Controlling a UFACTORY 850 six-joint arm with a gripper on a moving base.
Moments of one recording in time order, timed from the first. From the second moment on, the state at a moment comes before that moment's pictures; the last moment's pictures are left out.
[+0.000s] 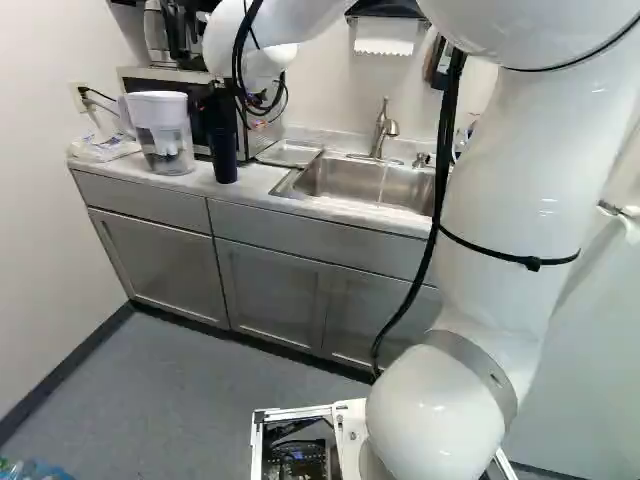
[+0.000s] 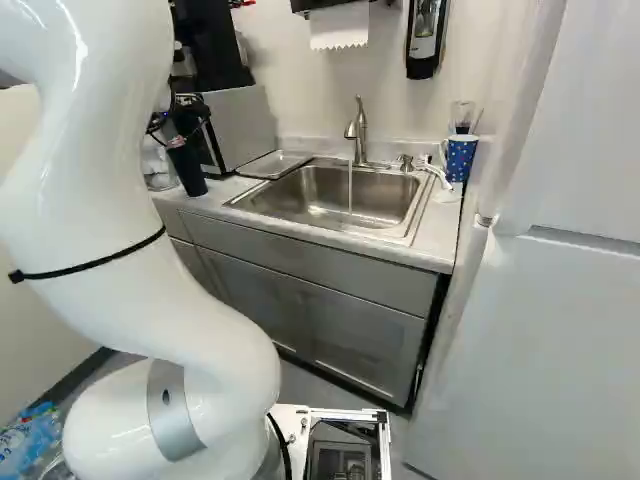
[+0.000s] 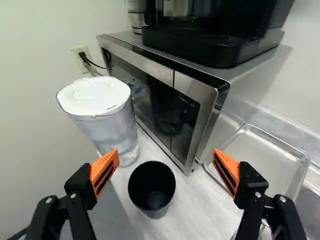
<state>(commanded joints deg) 29.3 -9.7 -74.4 -0.3 2.3 0.0</state>
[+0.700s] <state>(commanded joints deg) 30.4 -8.6 -71.4 -0.3 4.8 0.0</state>
